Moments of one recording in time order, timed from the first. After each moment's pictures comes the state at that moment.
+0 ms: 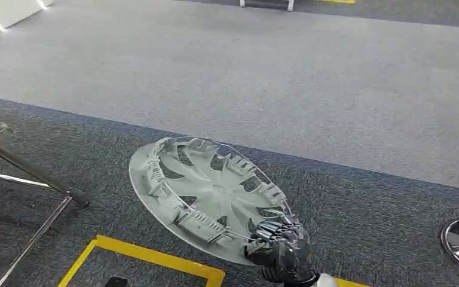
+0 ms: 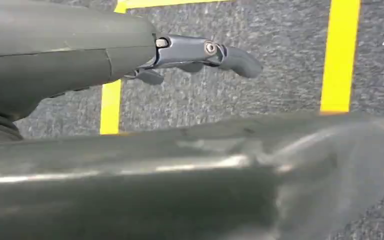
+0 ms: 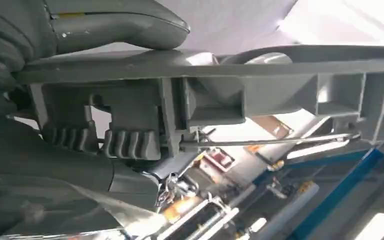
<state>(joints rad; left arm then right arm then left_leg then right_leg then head) -0.09 -0.22 1.05 -0.21 -1.31 0.12 -0.27 0.29 -0.03 0.48 -1.61 0.96 -0.61 -0.51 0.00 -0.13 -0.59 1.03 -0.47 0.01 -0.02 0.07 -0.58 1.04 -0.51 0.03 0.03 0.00</state>
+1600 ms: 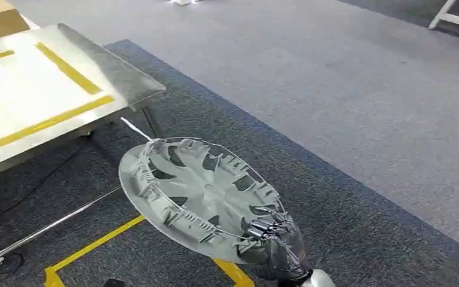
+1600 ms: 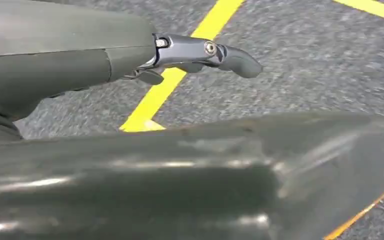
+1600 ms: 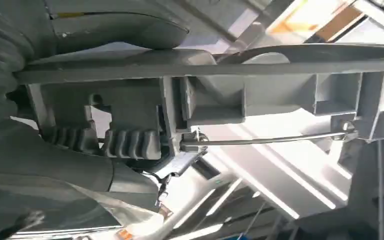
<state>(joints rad) -0.09 -0.21 1.05 -0.21 -1.34 0.12 -0.28 0.26 -0.03 0.49 -1.59 0.96 -0.61 -0.53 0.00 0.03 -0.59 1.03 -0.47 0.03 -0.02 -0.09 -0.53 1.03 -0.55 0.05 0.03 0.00</state>
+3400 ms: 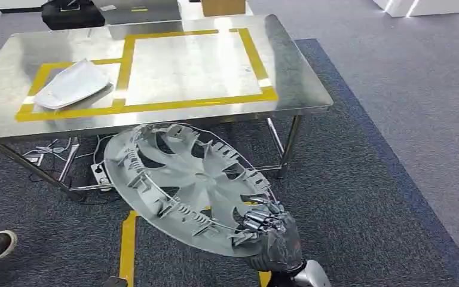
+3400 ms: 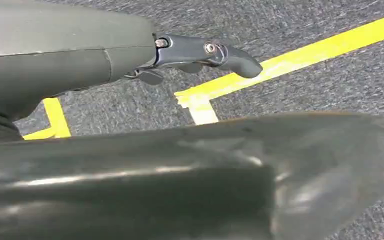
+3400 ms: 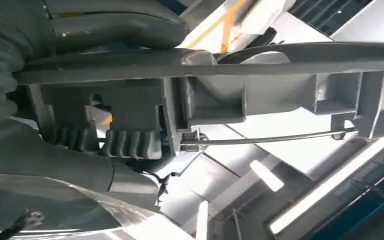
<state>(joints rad) -0.10 -0.21 1.05 -0.21 -1.33 0.11 -0.26 0.20 0.01 0.50 -1.59 0.90 -0.61 -0.60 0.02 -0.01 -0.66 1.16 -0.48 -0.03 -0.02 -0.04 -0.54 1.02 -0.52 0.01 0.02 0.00</state>
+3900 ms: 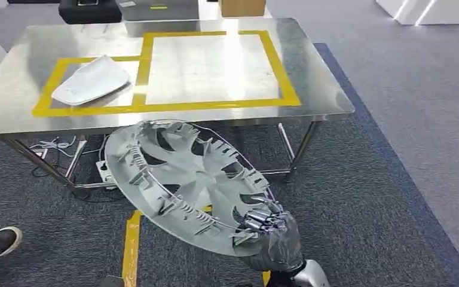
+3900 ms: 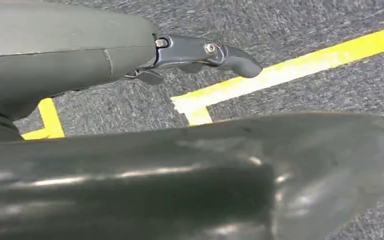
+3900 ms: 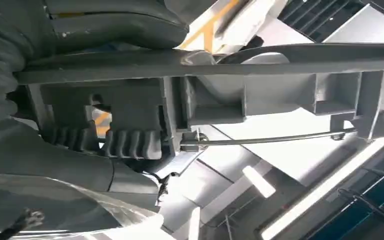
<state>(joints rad) -0.10 -0.20 1.05 -0.21 -1.33 0.10 -0.26 0.20 0.02 0.51 -1.59 0.88 -0.61 -0.61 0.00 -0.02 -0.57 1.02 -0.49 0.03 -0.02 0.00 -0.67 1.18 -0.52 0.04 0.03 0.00</state>
